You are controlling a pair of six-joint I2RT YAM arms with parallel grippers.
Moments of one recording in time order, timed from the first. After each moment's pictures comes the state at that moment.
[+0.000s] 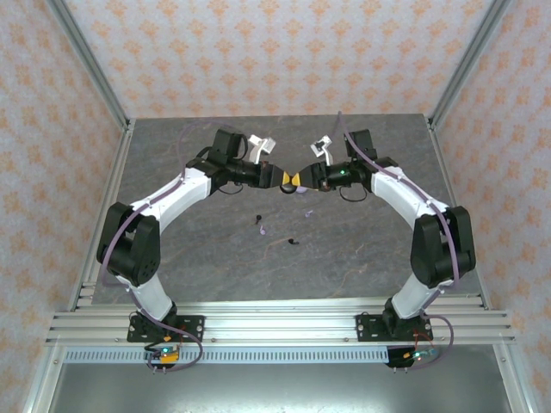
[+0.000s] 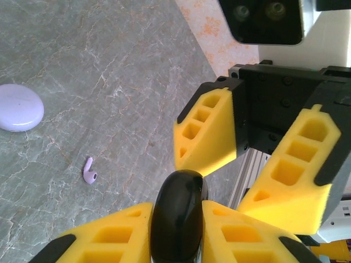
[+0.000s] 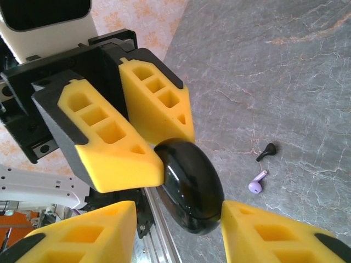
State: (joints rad) left arm -0.38 1.72 1.31 -0.28 0.84 -0.39; right arm 0.29 1.67 1.24 -0.44 -1.08 0.27
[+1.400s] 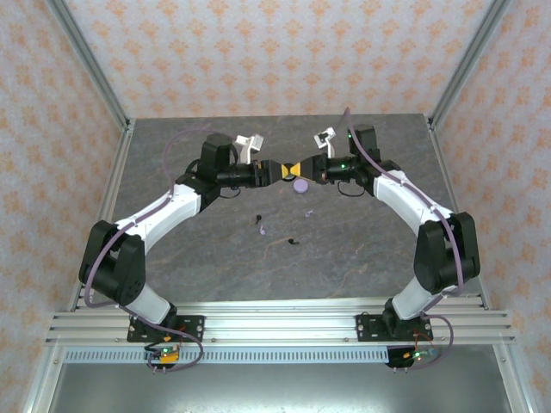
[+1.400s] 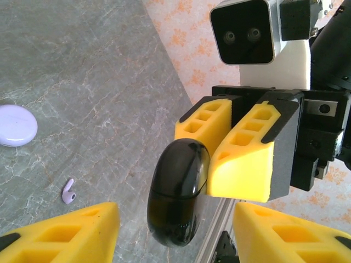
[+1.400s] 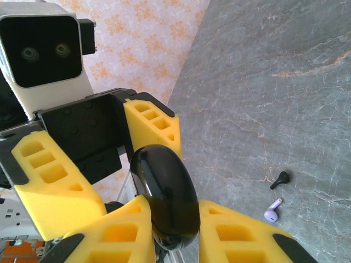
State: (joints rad) left arm -0.39 1.56 1.11 0.02 0.74 -0.68; right arm 0.29 1.61 1.20 -0.21 -1.04 0.51
